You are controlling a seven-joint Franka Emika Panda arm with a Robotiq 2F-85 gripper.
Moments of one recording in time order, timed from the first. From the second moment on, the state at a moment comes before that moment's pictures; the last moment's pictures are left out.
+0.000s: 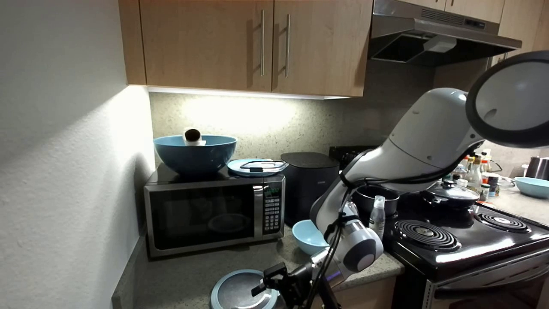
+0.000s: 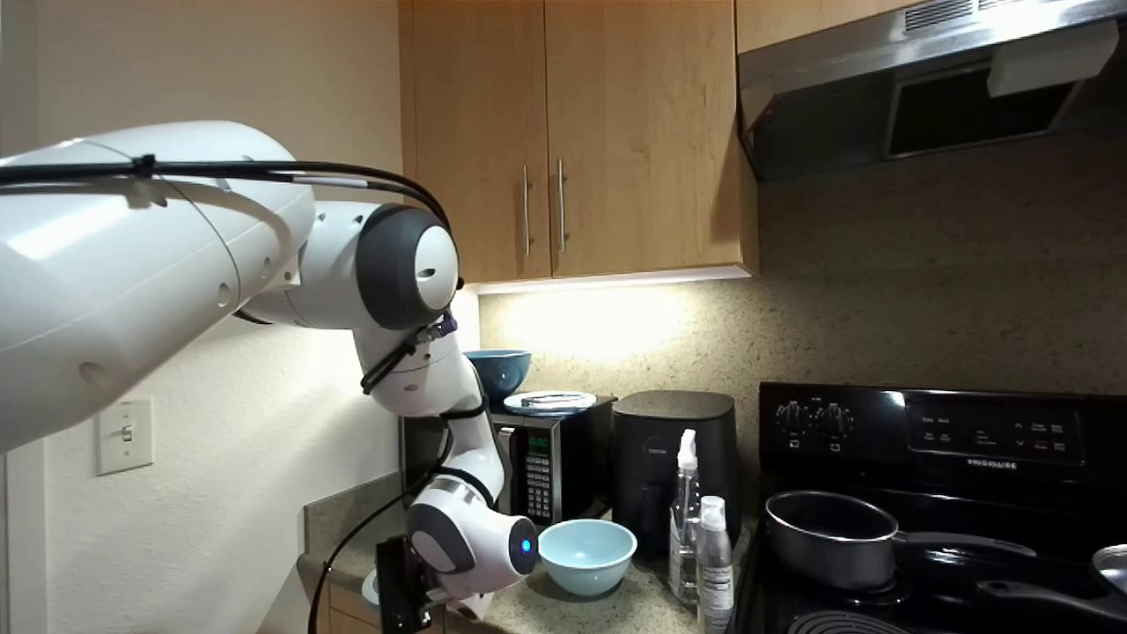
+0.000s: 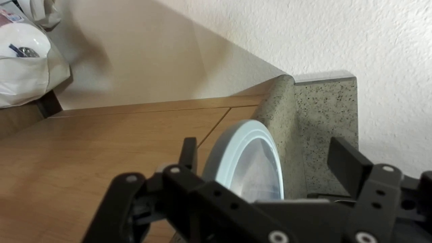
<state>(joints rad) 0.13 0.93 0.08 -1.76 1.65 2.18 -0.85</state>
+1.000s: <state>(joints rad) 0.10 1.12 0.08 -1.51 1.62 2.09 -0.85</state>
